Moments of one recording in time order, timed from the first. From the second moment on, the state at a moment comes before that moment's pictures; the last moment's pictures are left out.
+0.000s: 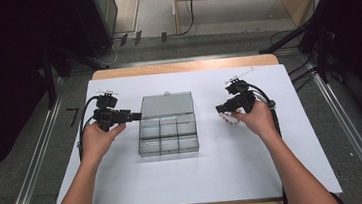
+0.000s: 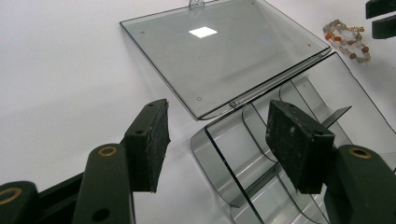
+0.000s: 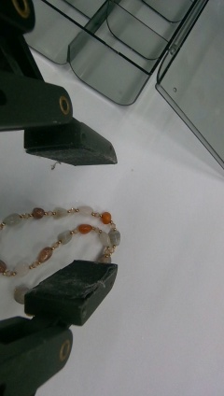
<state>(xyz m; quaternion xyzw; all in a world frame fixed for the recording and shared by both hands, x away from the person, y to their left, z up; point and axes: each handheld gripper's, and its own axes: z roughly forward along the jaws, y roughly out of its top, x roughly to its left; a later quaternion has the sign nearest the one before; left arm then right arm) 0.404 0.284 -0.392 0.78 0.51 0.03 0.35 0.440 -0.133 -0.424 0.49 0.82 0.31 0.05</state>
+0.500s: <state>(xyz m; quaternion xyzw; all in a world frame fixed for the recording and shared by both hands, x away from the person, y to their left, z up) 0.399 0.290 -0.392 0.78 0.52 0.04 0.35 0.459 -0.134 -0.435 0.49 0.83 0.28 0.05</state>
